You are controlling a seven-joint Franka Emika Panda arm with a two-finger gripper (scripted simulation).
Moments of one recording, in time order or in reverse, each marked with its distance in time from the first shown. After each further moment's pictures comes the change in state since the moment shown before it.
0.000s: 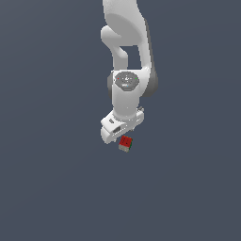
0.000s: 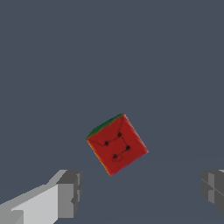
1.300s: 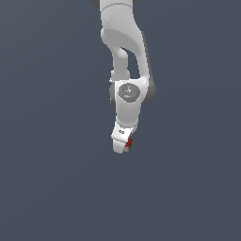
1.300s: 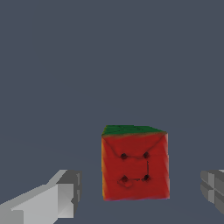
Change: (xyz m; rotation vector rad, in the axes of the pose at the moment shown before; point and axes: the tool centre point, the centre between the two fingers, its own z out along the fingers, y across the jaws) arm 0.006 -0.013 0.042 0.010 0.013 -0.540
